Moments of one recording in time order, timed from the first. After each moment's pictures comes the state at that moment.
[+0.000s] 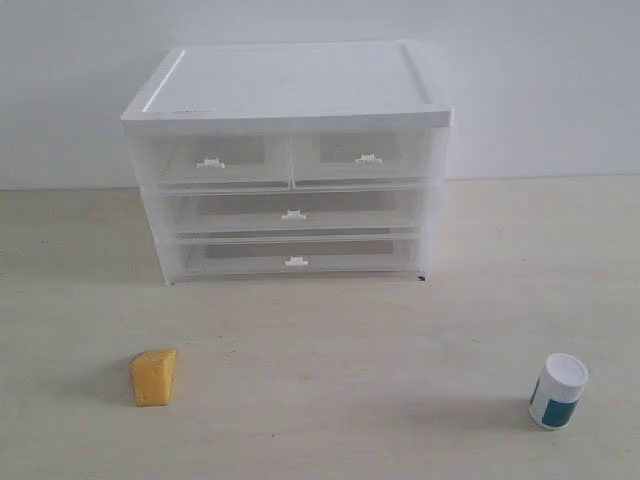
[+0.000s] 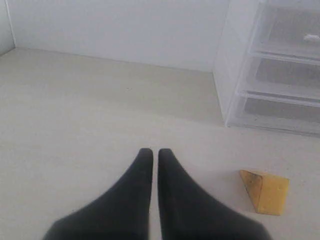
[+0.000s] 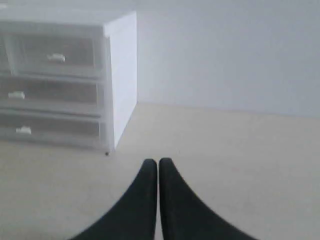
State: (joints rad) left arm 0.07 0.00 0.00 0.03 0.31 -0.11; right arm 0.16 0.00 0.00 0.00 0.13 -0.05
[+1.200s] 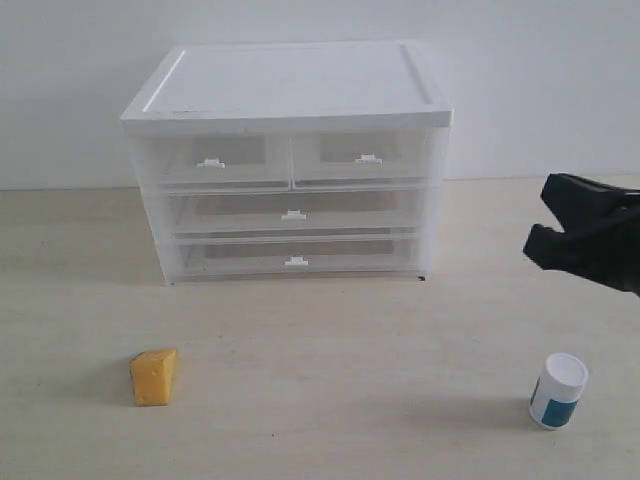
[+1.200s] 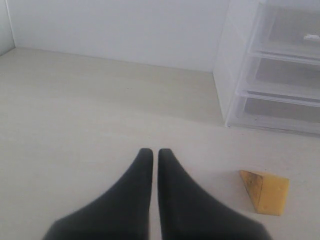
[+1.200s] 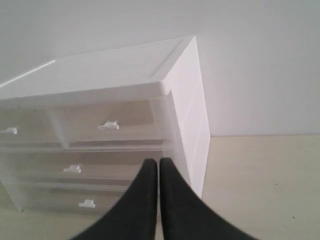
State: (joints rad) left arm 0.07 0.00 0.00 0.03 0.31 -0.11; right arm 0.34 1.18 -0.30 -0.02 -0.75 0.21
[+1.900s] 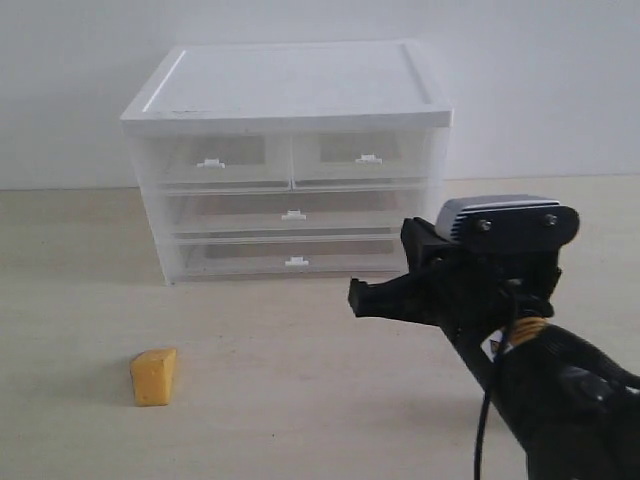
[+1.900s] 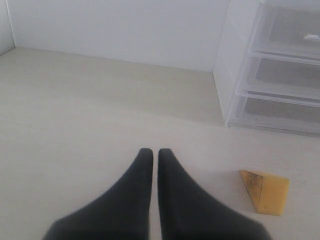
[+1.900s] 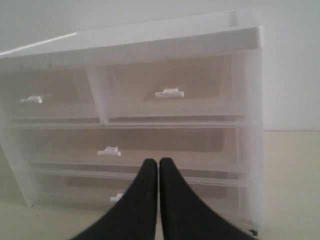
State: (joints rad) left arm 0.07 0.00 0.00 0.03 0.31 -0.11; right arm 0.86 1.71 -0.46 0.57 -1.20 -0.07
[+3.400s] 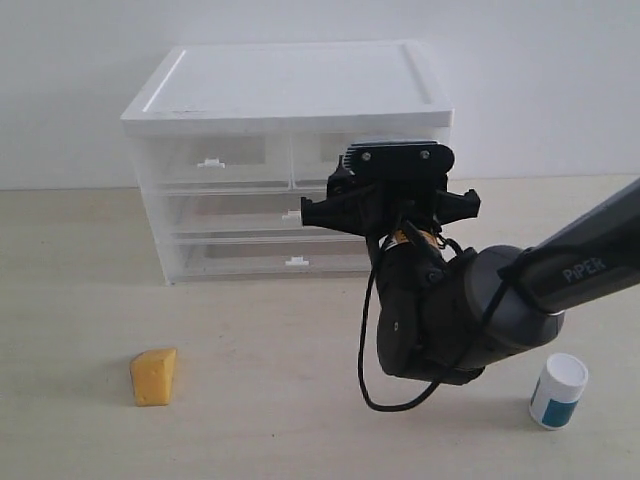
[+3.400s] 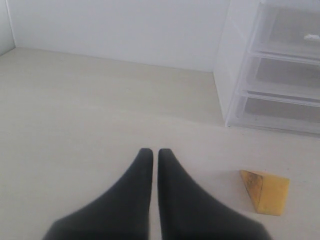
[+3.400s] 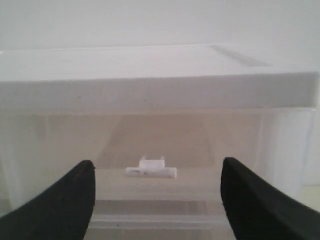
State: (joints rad) left arm 0.07 0.00 0.00 0.03 0.31 -0.11; right arm 0.76 2.05 -0.98 0.71 -1.18 -0.33
